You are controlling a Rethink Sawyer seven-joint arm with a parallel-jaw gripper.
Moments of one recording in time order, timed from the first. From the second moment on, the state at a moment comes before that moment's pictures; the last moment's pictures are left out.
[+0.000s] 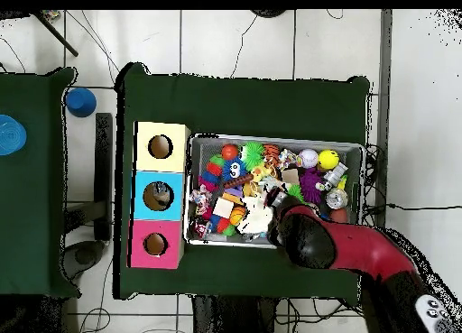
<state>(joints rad) -0.81 -0.81 0.39 1.97 -0.44 0.26 2.16</state>
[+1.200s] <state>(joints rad) -0.87 -0.66 0.53 1.95 -0.78 0.27 2.03</state>
